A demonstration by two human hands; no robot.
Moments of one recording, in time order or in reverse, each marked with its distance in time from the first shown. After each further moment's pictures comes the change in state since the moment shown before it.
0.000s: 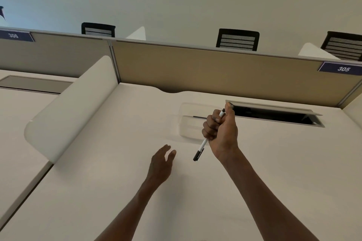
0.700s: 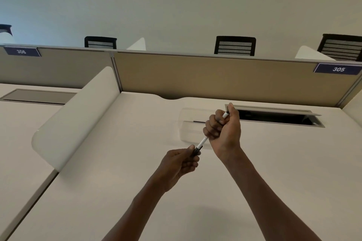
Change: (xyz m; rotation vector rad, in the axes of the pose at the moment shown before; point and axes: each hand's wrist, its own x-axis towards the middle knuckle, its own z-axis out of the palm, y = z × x) left_hand -0.044 0.098 -0.027 -0.846 -0.515 -0.170; right_hand -0.009 -0.013 -0.002 0.069 -0.061 -0.085
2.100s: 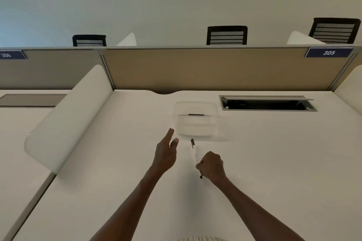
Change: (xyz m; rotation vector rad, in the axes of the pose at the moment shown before) left_hand 0.039 -0.020 -0.030 0.917 0.417 0.302; right_hand -0.023 0.104 -0.102 -1.620 0.166 0.316
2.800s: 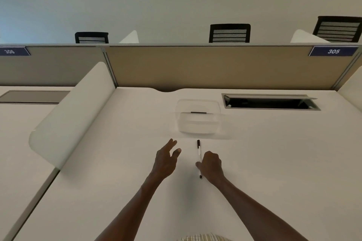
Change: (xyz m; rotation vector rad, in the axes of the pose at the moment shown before) left_hand -0.015 -0.034 0.006 0.043 -0.068 -0.079; right_hand 0.010 0.008 0.028 -0.125 0.068 -0.034
